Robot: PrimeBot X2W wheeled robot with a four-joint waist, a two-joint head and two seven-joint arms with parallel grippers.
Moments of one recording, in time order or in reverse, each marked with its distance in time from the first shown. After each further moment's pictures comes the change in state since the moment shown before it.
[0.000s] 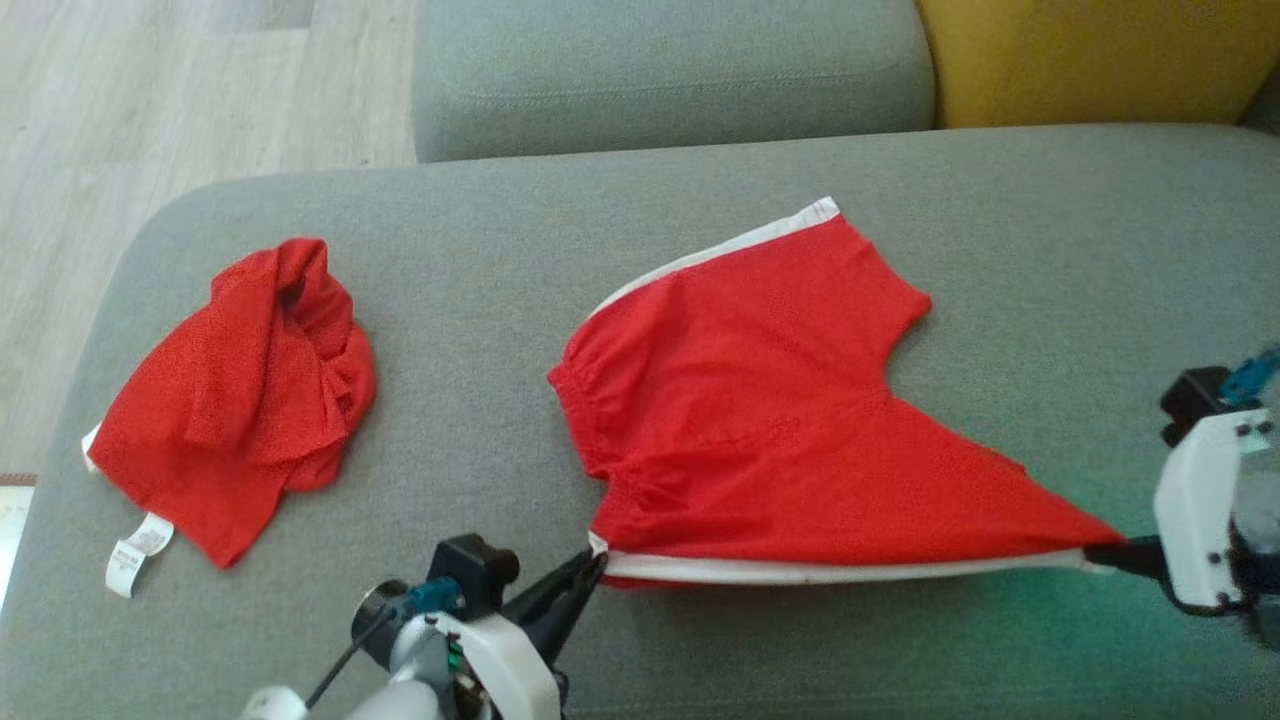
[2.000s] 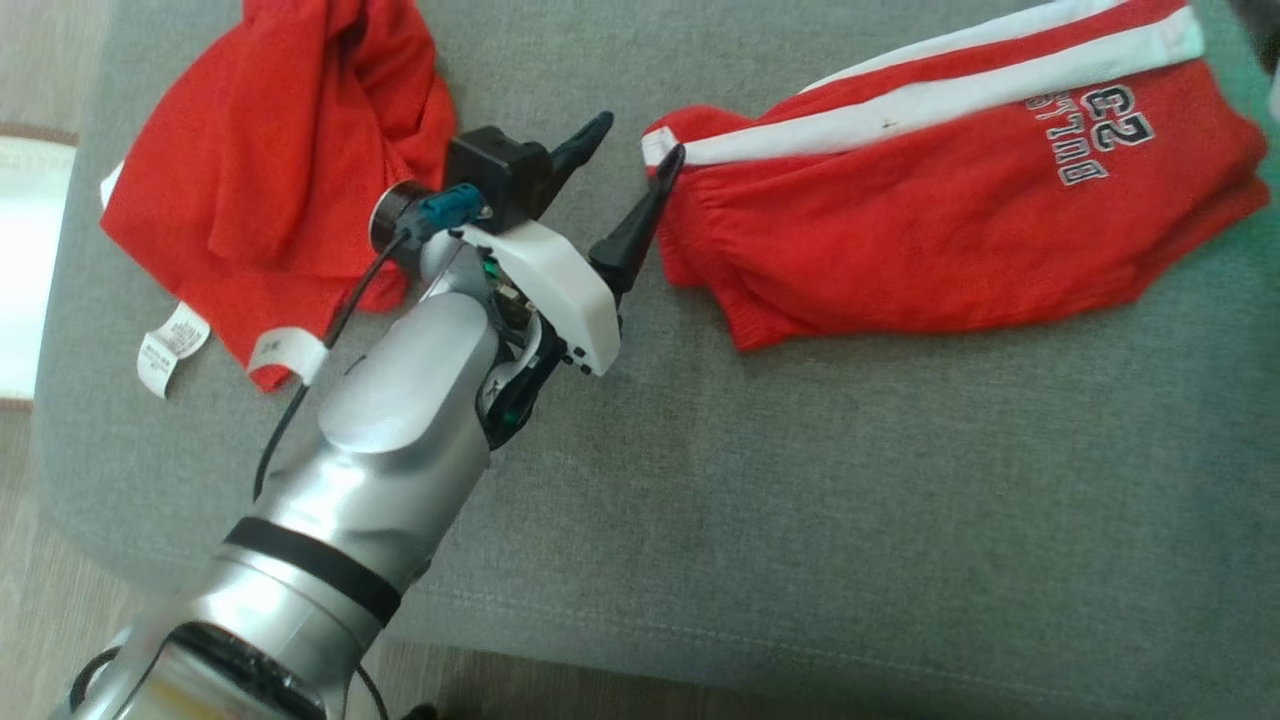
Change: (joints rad) left arm -0.644 -0.203 0.036 0.337 -0.028 -0.039 -0.100; right arm -0.689 0.209 -0.212 0.310 -0.575 0.000 -0.341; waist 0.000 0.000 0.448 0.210
